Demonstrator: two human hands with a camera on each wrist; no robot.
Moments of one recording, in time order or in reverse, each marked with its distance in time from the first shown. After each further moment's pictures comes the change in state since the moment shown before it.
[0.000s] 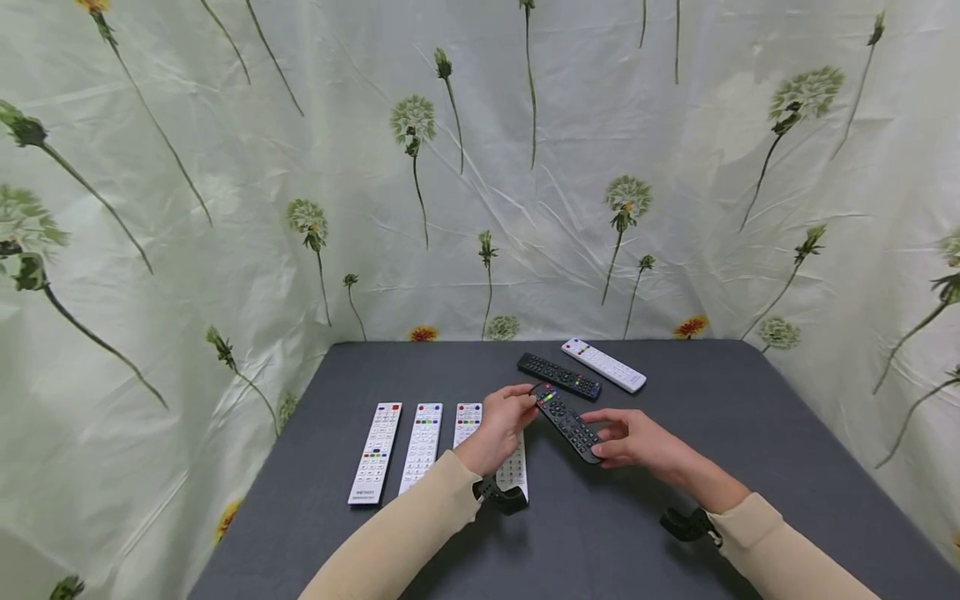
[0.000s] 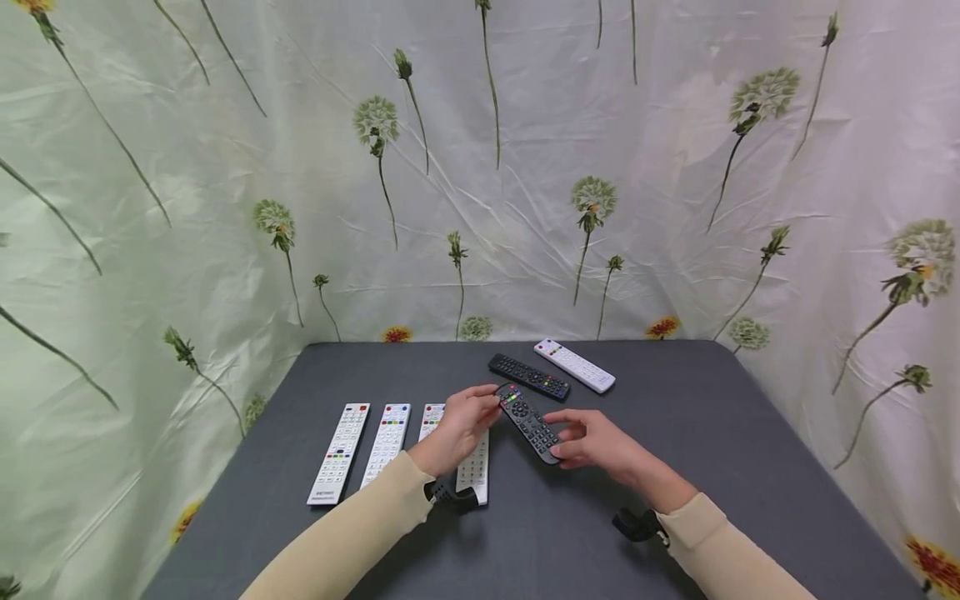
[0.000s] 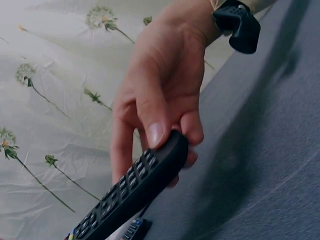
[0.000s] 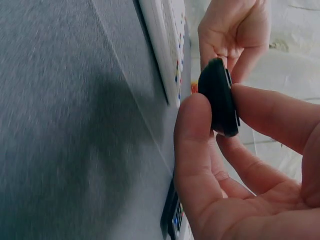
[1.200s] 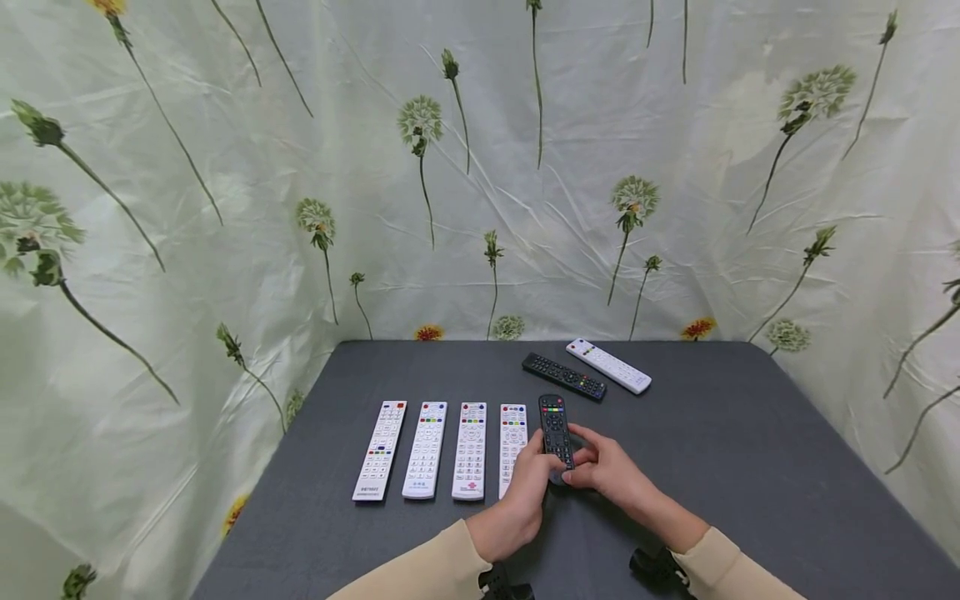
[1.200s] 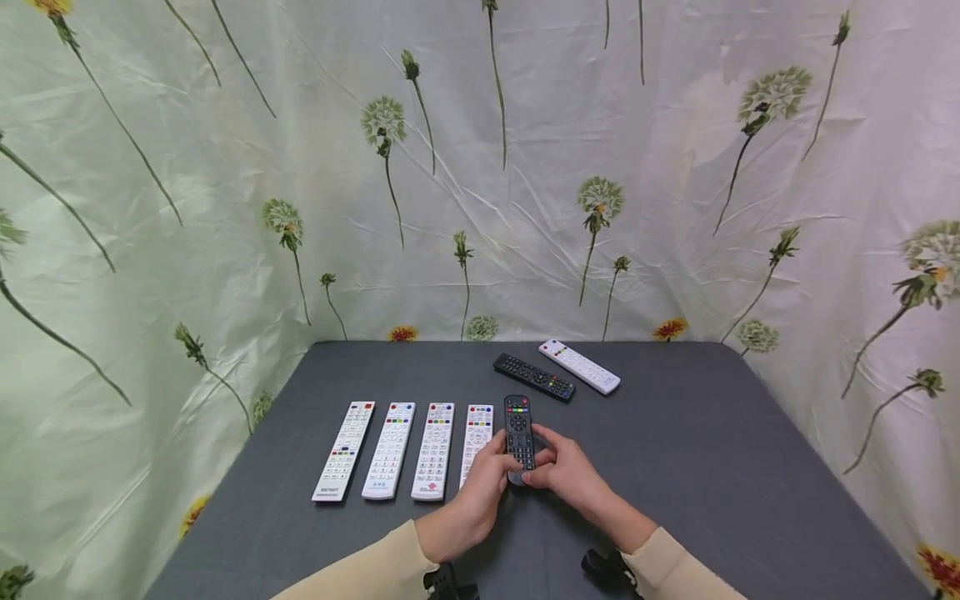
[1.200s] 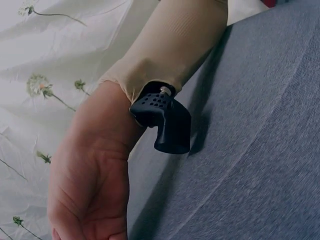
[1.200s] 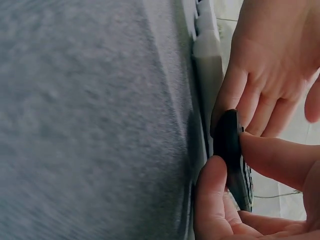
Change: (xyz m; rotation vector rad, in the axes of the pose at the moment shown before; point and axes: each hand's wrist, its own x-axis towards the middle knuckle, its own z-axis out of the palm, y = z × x) left_hand -0.083 -0.042 0.008 0.143 -0.152 0.013; right_hand 0.012 0.022 0.067 -0.045 0.188 -0.002
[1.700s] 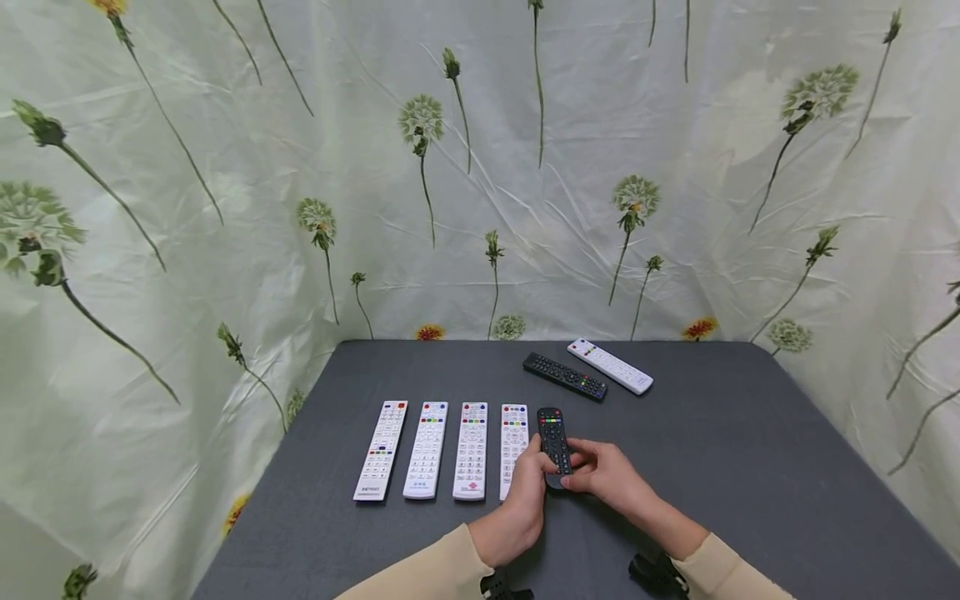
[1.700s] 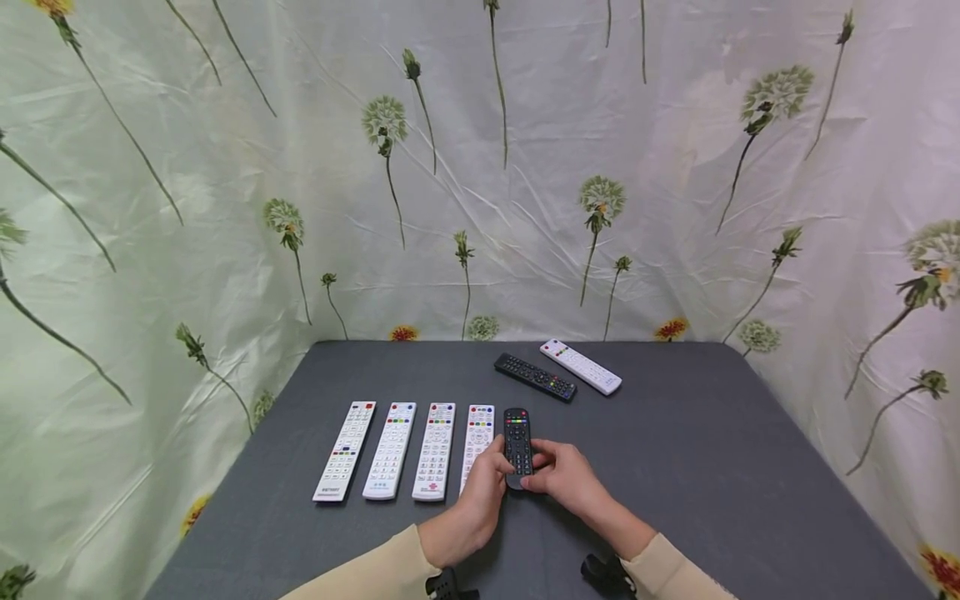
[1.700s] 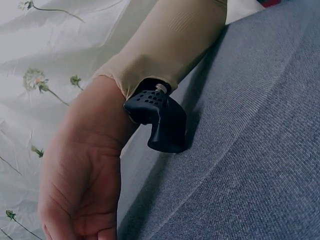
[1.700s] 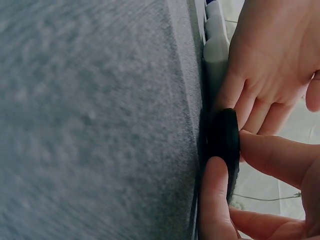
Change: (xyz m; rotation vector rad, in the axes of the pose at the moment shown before) left_hand 0.001 -0.007 -0.004 -0.073 -0.010 -0.022; right_hand 0.000 0.006 0.008 -0.144 0.082 -0.037
